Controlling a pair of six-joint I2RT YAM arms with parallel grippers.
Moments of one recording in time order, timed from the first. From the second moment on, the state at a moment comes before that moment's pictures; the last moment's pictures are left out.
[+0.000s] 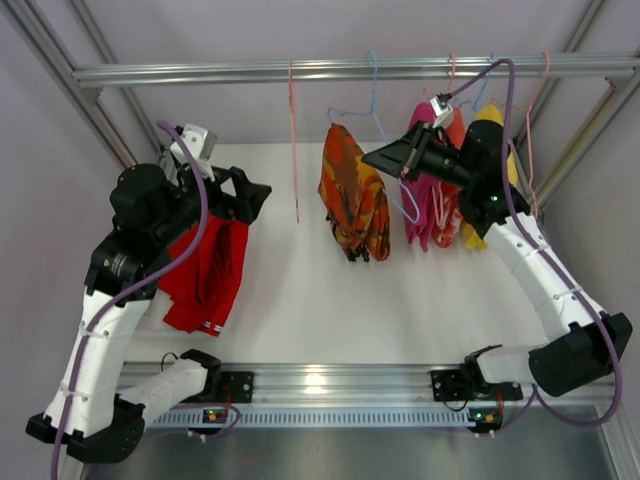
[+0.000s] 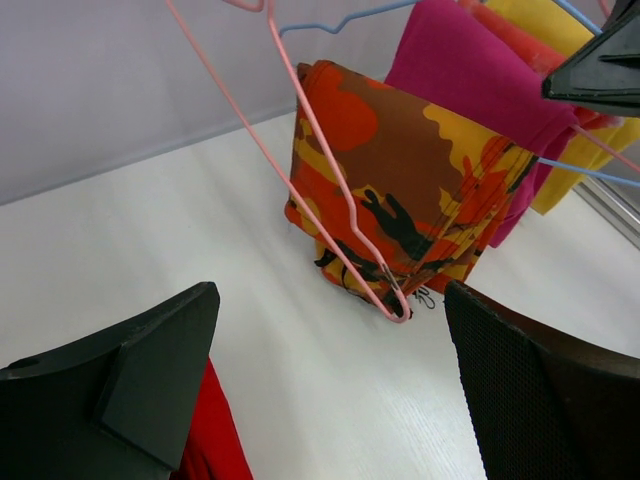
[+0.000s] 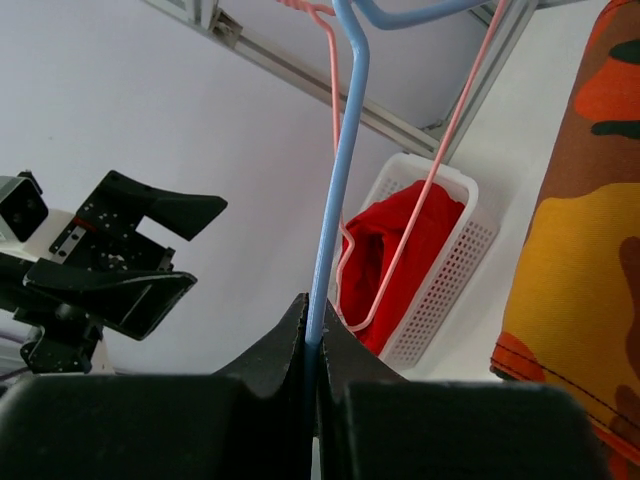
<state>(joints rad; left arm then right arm) -0.37 0.99 1.48 -0.63 0.19 -0.11 0.35 1.31 1.35 -0.03 -0.68 0.98</state>
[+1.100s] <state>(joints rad) -0.37 1.08 1.48 -0.56 0.36 -0.07 0.34 1.25 1.33 0.04 -0.57 0.97</state>
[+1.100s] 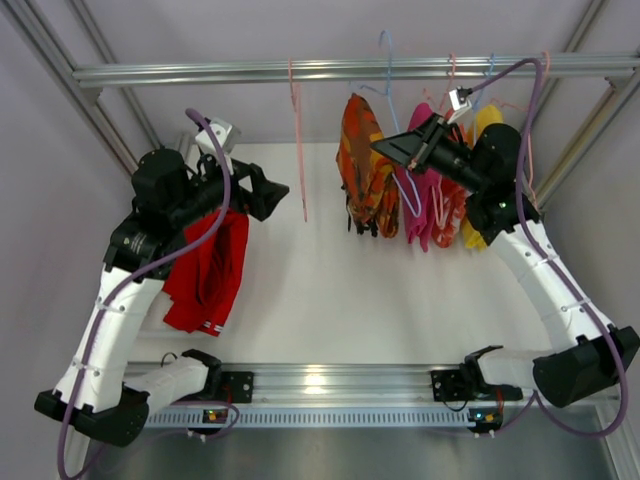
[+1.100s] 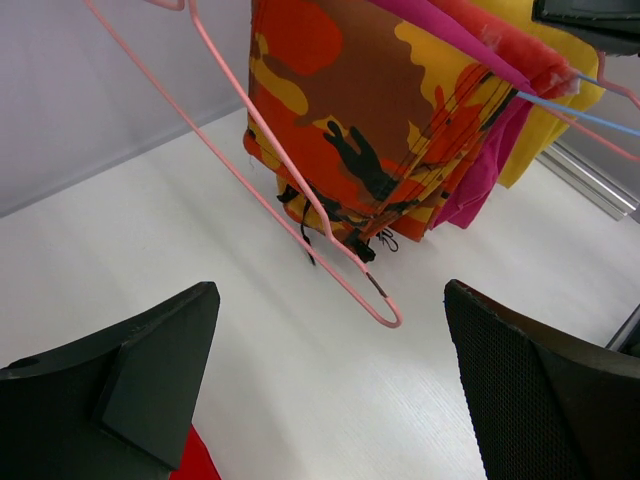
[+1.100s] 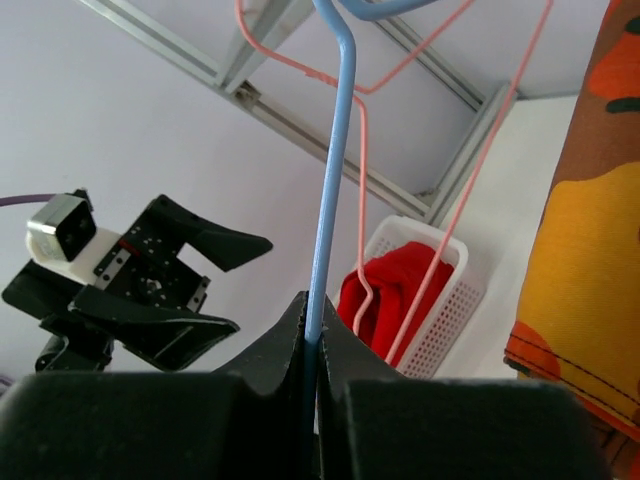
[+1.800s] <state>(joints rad) -0.60 1.09 1.45 -0.53 0.30 0.04 0.39 1.11 1.33 -0.02 -0.49 1.00</state>
